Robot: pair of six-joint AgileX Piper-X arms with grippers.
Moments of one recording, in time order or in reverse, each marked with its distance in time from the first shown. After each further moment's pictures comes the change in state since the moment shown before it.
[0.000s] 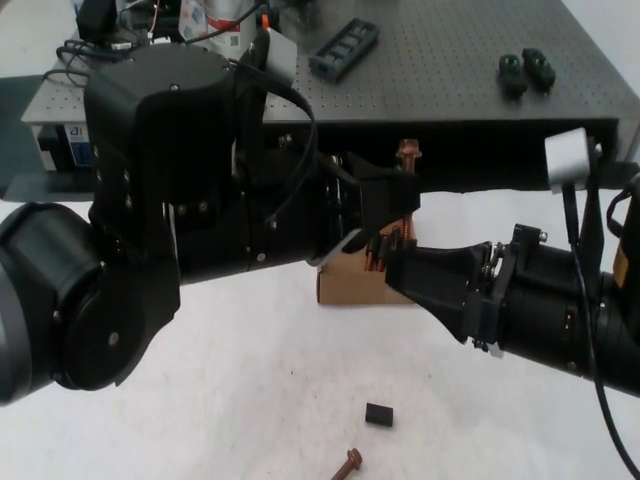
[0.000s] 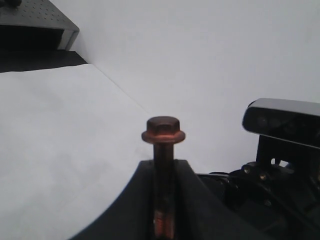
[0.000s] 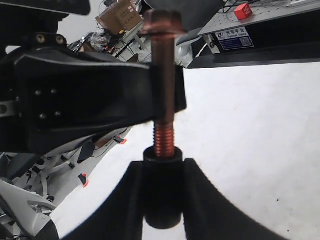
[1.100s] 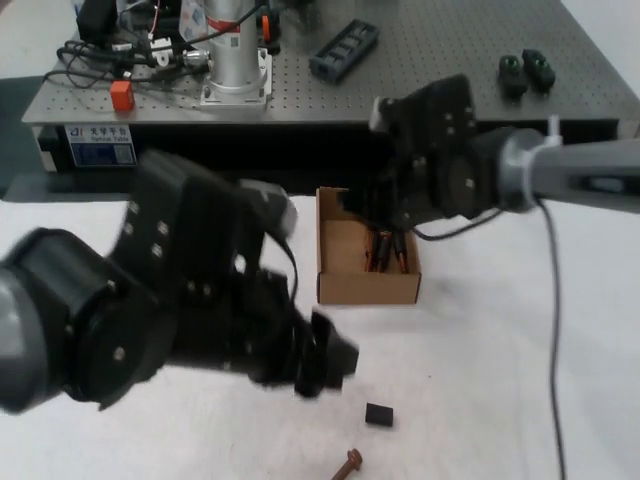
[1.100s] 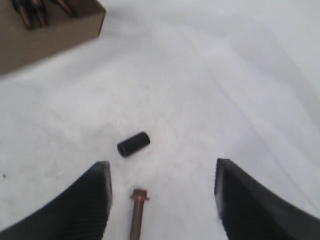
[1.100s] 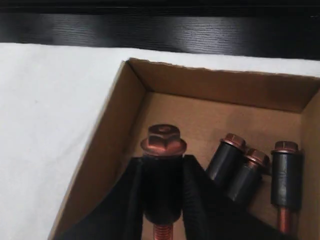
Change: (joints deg) left arm 2.4 2.0 2.9 25.9 -7.3 20.2; right arm -7.7 57.4 -48.5 22.7 23.0 -14.8
